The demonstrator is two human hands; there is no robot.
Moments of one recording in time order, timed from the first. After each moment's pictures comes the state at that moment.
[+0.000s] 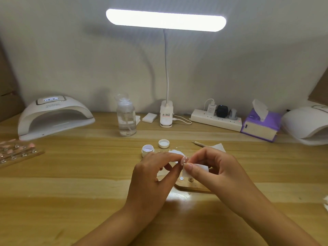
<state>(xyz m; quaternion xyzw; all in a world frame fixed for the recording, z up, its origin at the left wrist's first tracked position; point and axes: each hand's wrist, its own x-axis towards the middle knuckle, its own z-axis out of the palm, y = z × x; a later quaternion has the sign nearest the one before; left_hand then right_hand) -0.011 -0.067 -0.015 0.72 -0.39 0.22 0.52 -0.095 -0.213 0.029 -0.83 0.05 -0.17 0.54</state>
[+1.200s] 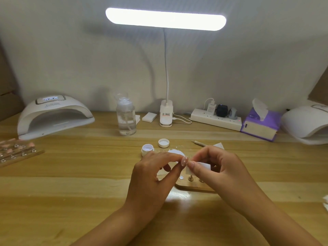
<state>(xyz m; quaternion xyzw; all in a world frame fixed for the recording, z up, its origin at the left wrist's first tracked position) -0.011 -0.067 -0.014 0.73 -0.39 0.24 0.51 -0.094 -0.220 0.026 -0.84 0.05 -0.18 0.52</state>
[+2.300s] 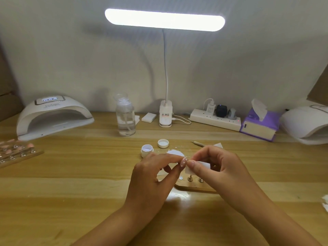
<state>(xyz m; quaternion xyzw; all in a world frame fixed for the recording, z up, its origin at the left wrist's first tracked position) -0.010 -0.067 -0.016 0.72 -0.40 0.23 0.51 -0.093 -0.219 0.026 -0.84 0.05 -0.20 0.50</state>
